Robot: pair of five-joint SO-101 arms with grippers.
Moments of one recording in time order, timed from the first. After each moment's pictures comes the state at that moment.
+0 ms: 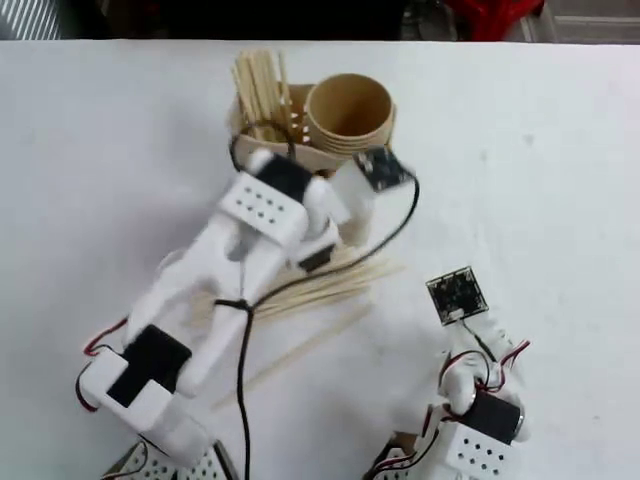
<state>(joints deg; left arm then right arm) 25.5 6.9 2.8 83.7 -27.4 20.8 -102.0 96.4 69.6 45.6</state>
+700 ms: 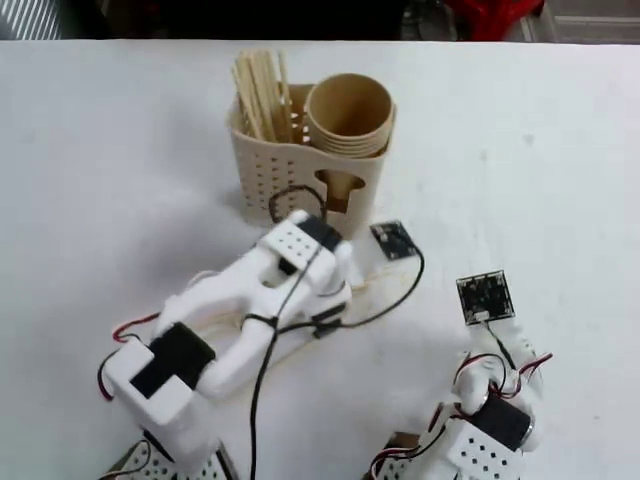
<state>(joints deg) 33.2 11.6 20.9 70.3 -24.3 30.2 -102.0 96.4 67.4 45.6</state>
